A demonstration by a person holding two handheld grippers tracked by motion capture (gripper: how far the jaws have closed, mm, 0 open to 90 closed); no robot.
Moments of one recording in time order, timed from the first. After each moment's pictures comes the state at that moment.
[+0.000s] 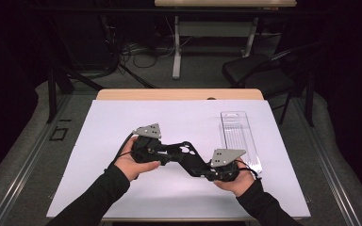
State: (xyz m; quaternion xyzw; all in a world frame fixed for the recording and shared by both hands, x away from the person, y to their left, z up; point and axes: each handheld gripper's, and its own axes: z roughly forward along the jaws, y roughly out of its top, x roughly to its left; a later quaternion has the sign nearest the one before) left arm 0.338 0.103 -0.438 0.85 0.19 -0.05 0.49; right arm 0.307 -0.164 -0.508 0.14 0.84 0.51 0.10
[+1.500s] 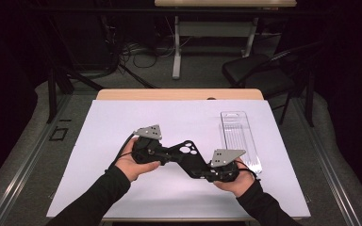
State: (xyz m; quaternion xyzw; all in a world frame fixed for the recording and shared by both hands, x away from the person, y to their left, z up) left arm 0.338 0.102 -0.439 0.85 0.19 -0.05 0.48; right arm 0.307 -0.164 -0.512 0.15 0.84 0.51 0.08
